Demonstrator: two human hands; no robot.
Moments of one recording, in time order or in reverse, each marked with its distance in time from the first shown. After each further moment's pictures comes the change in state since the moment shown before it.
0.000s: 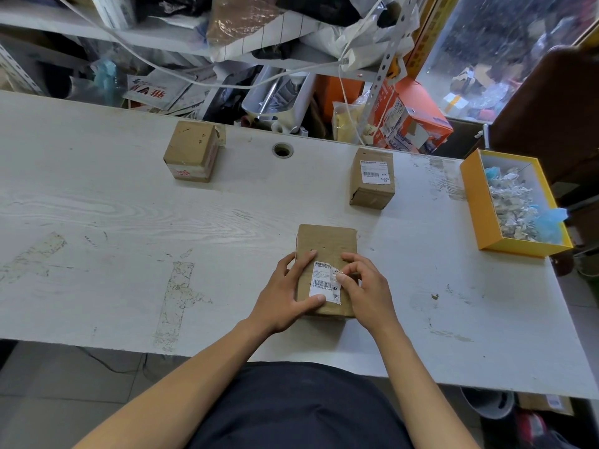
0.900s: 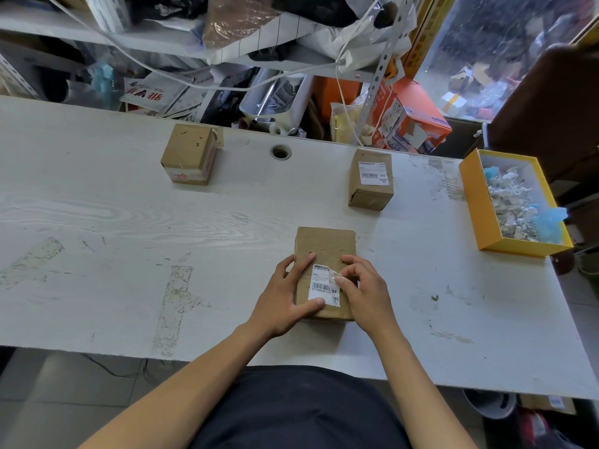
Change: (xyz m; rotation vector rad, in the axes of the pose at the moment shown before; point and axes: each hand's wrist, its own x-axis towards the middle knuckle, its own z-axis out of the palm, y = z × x) left_hand 0.000 0.001 0.000 -0.001 0.004 0.008; right_hand 0.003 0.004 0.001 -0.007 0.006 0.002
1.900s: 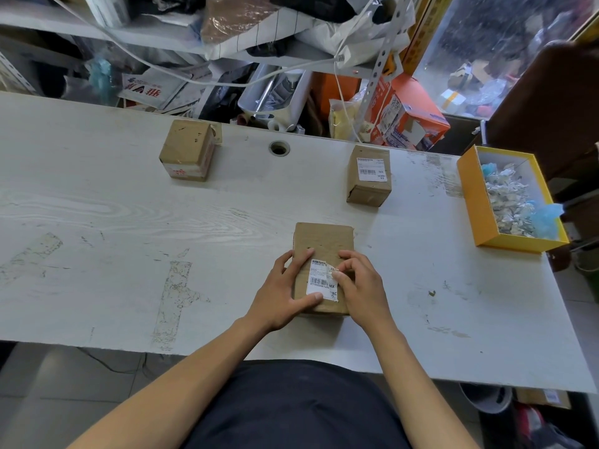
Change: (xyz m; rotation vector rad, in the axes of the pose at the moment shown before) left_hand 0.000 0.000 0.000 0.011 -0.015 -0.010; right_hand -0.003 -0.005 0.002 -0.051 0.007 -0.024
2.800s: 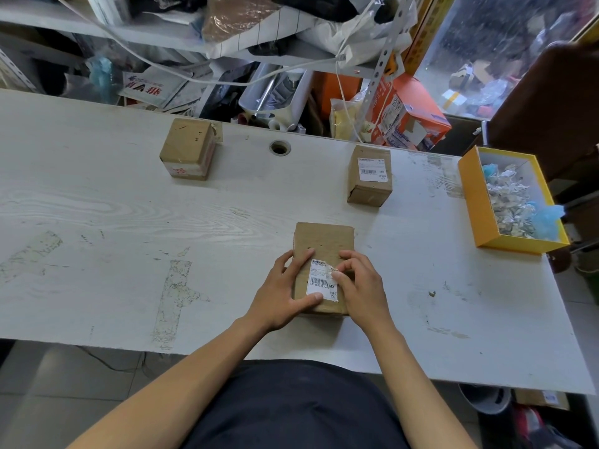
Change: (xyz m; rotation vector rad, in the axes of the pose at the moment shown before) left_hand 0.000 0.000 0.000 -0.004 -0.001 0.005; right_hand 0.000 0.000 0.001 -0.010 0.011 0.001
